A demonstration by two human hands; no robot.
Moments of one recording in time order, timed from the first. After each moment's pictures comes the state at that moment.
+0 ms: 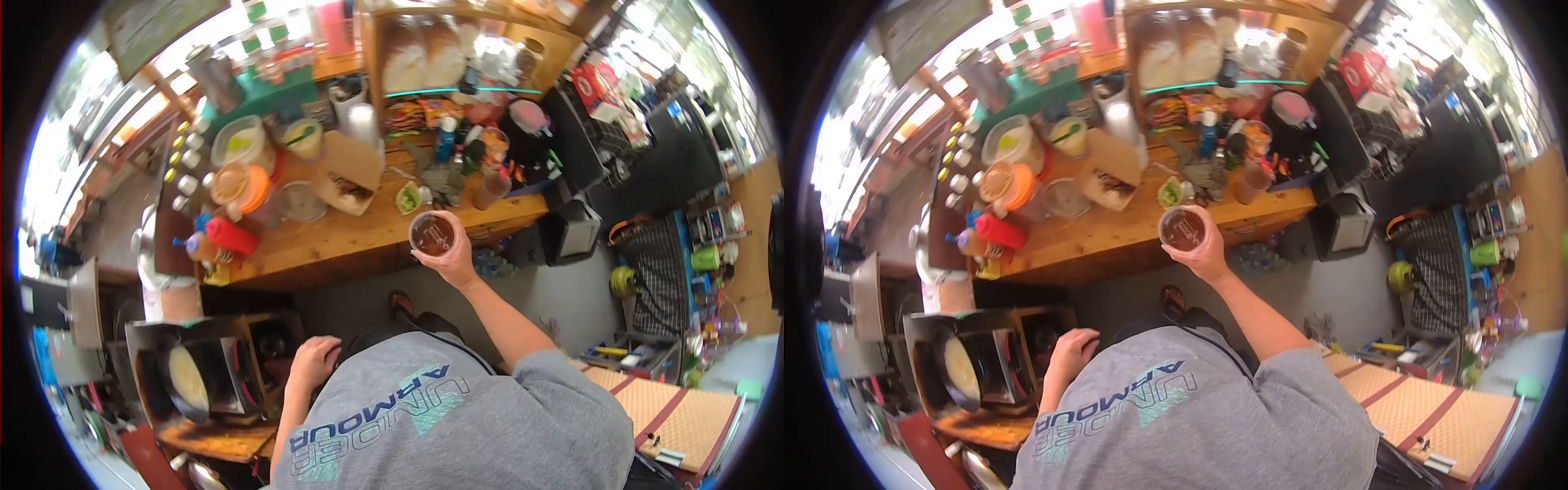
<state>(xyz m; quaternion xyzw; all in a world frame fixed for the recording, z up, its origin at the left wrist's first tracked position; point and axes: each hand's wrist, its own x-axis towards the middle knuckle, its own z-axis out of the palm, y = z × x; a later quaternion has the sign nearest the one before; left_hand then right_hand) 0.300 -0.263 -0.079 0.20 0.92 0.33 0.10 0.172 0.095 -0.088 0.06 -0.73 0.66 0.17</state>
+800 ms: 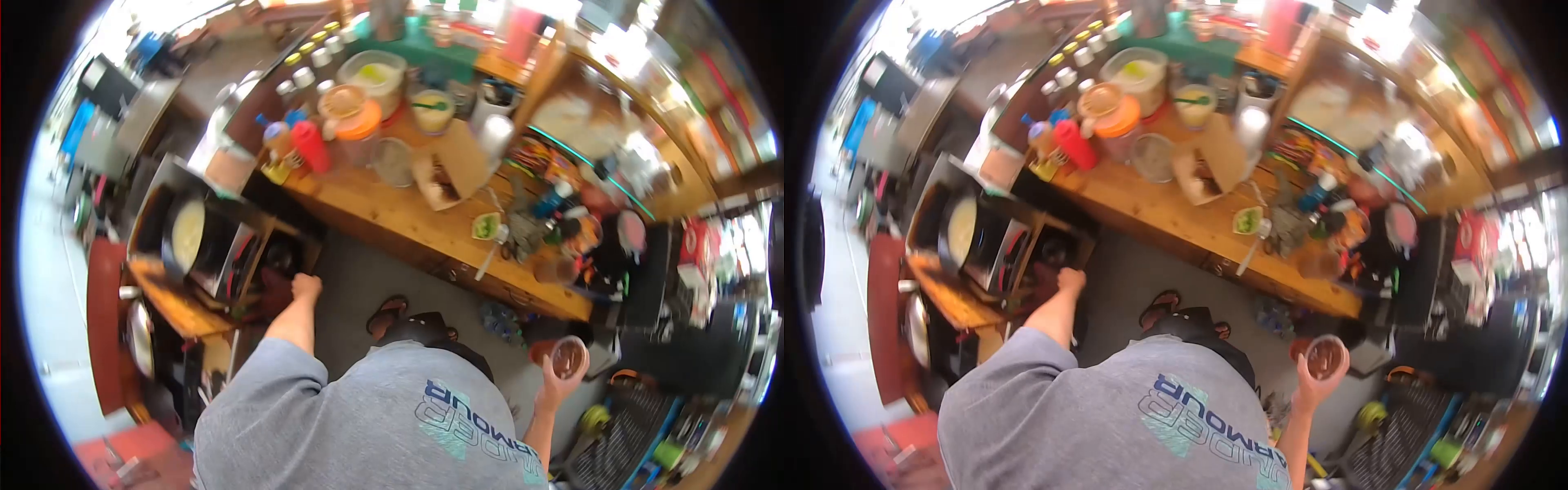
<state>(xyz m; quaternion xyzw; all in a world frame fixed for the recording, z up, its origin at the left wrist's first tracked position) 0.290 -0.298 -0.275 -0.61 0.76 0.20 0.13 0.262 0.281 -0.060 -0.12 -0.76 0.63 0.13</state>
